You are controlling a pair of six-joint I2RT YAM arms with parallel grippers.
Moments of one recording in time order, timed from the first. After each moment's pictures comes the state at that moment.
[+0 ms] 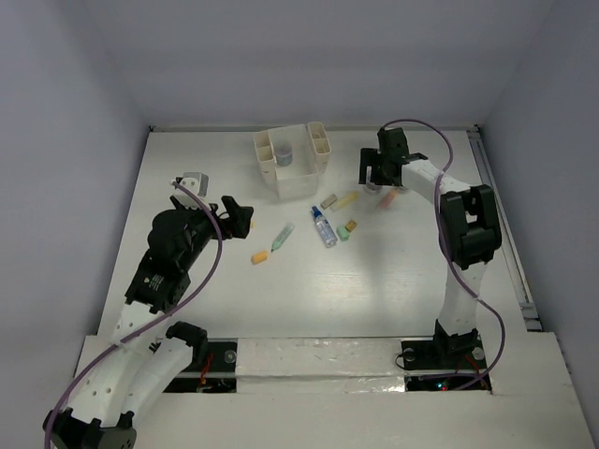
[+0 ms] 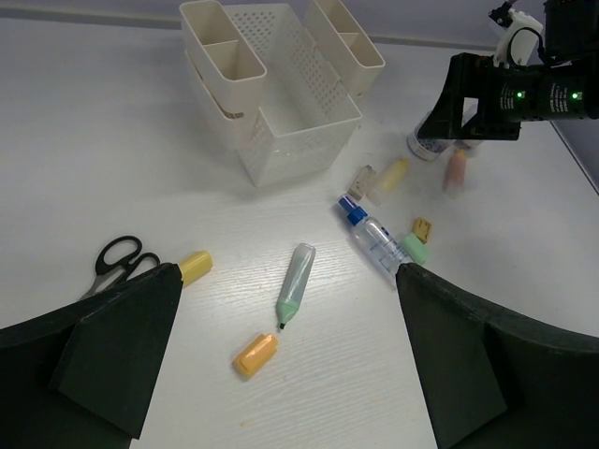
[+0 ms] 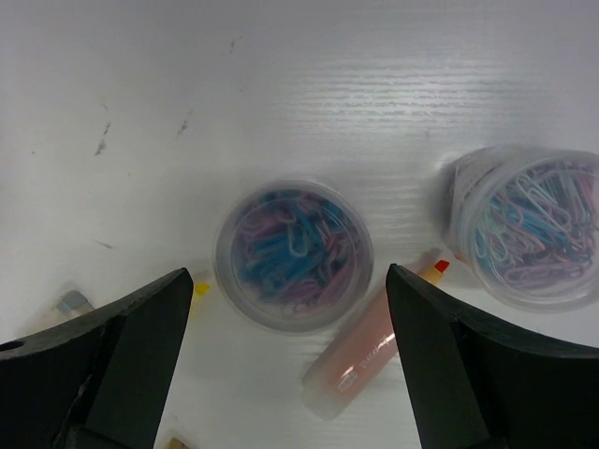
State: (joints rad) left arm -0.34 0.66 0.72 -0.24 0.04 -0.31; right arm 0.25 2.03 1.53 -0.34 0.14 0.25
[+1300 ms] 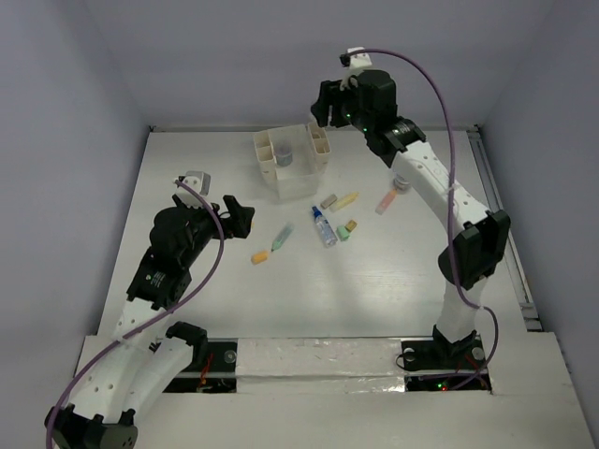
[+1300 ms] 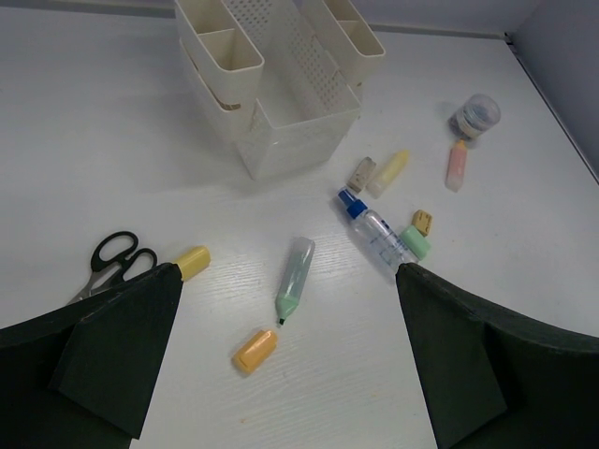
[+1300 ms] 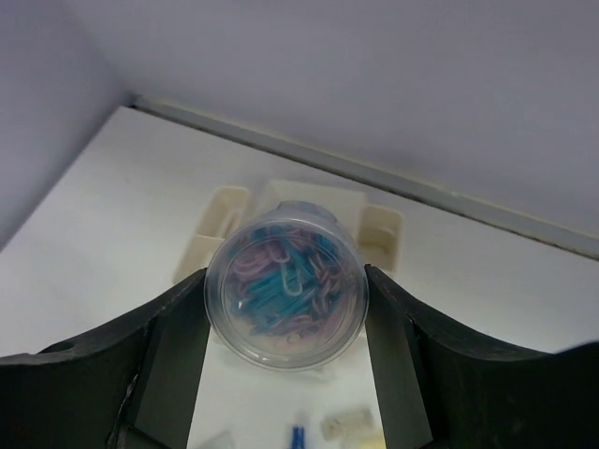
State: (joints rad) left arm -0.33 0.68 0.72 -0.23 0.06 -0.30; right arm 0.48 1.86 1.95 -0.28 0.03 0.16
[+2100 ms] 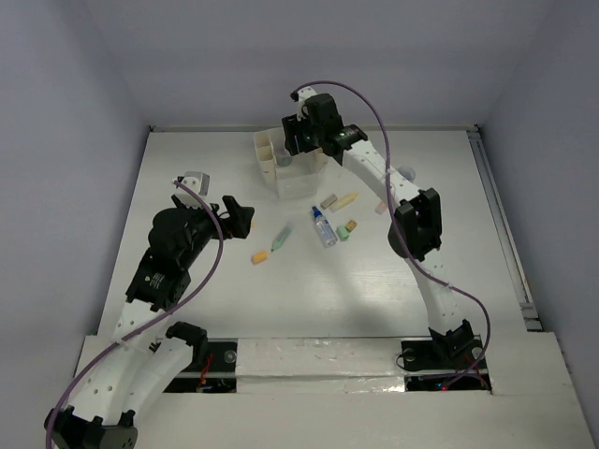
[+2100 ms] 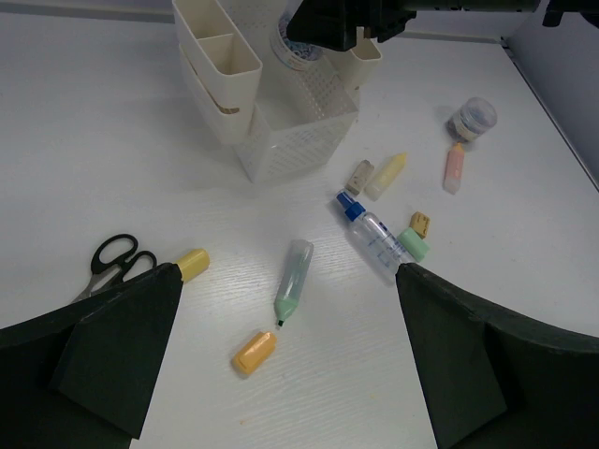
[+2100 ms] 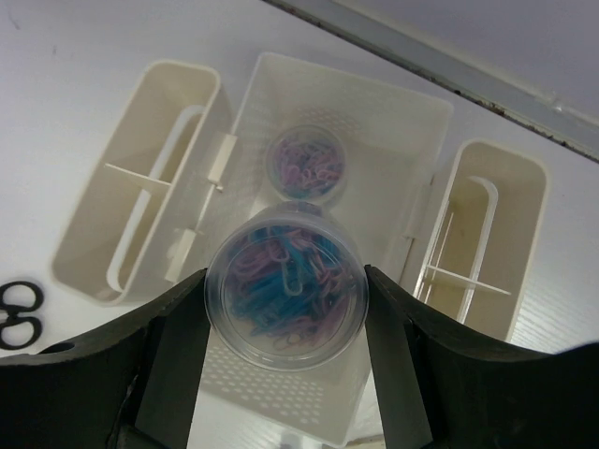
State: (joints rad) left arm -0.33 0.67 0.72 -0.23 0.06 -0.30; right arm 0.57 2.38 2.38 -0.49 -0.03 0.08
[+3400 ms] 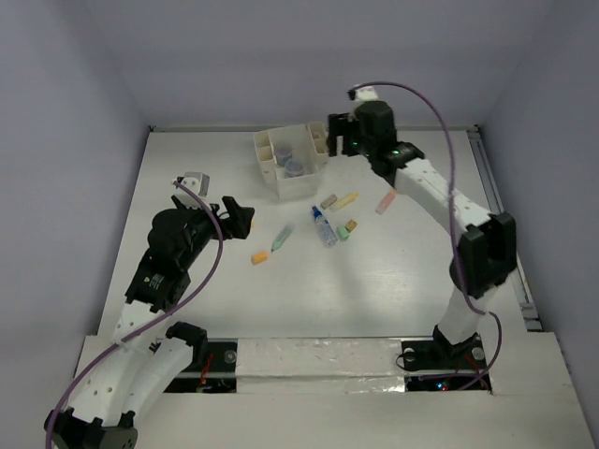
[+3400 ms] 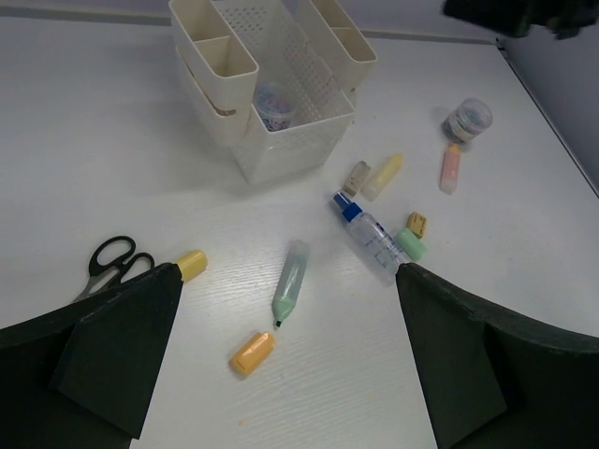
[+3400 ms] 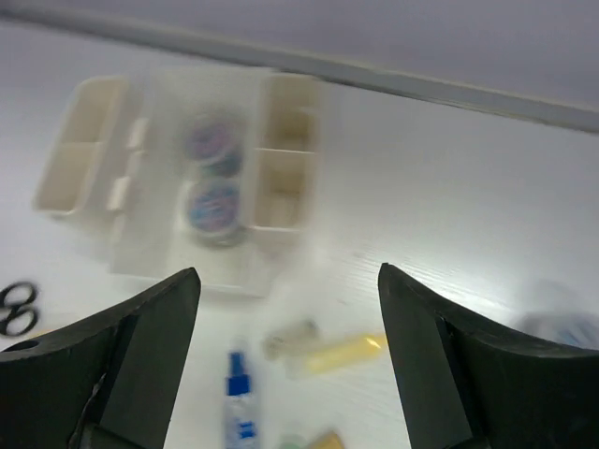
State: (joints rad) left arm -0.33 0.67 0.72 -0.23 0.07 -0.30; right arm 0.50 1.84 1.69 -0.24 0.13 0.14
